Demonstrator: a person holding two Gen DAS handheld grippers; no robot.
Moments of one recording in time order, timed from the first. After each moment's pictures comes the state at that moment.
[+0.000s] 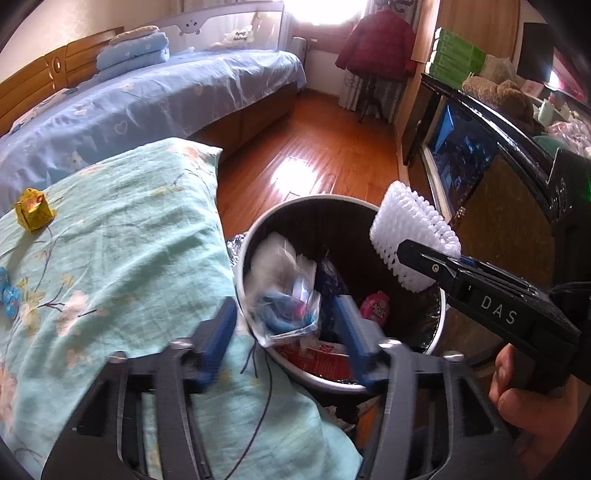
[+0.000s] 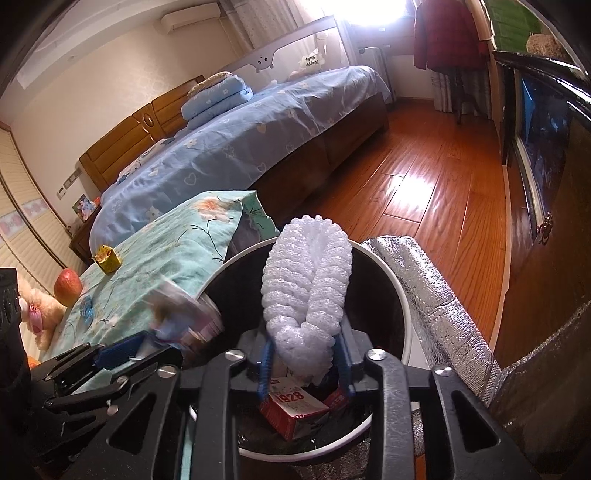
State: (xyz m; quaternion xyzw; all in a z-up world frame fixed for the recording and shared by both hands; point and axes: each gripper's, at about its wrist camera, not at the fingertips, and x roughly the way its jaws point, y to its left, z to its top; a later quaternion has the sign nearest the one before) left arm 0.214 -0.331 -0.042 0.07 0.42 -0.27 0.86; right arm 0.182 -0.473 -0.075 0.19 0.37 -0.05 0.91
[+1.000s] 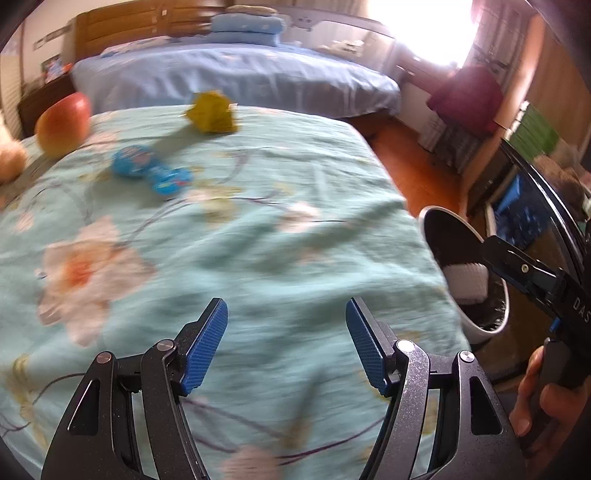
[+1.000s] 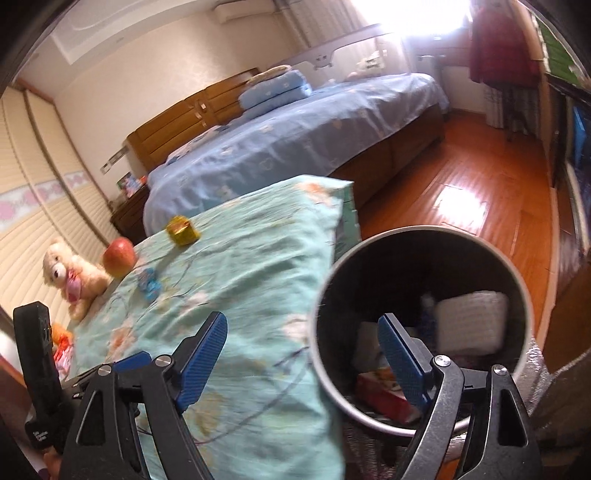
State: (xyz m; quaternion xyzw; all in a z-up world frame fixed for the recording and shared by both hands) left arm 0.206 -0.144 -0.061 -0.05 0.45 -0.13 0.88; right arm 0.191 -0.368 -0.055 0.17 0.36 0.05 0.92
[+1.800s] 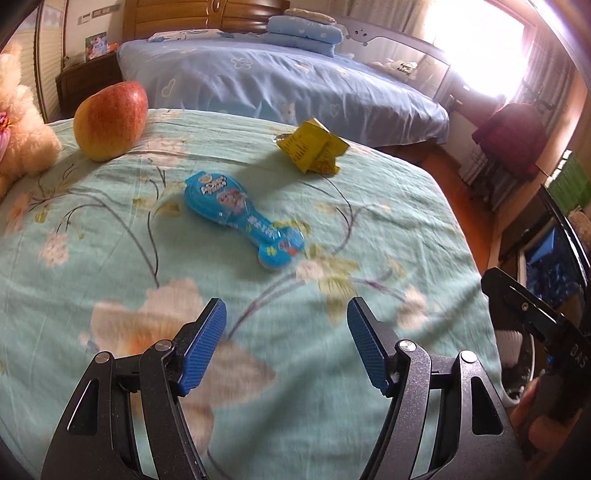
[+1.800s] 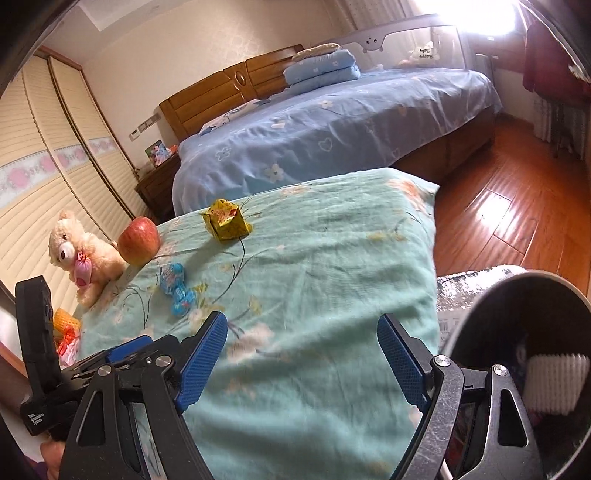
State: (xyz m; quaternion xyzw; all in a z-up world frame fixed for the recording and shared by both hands) left arm 0.282 -0.086 -0.062 -0.09 0.45 -0.06 0.89; right arm 0.272 -0.299 -0.059 0.13 0.39 0.12 0.91
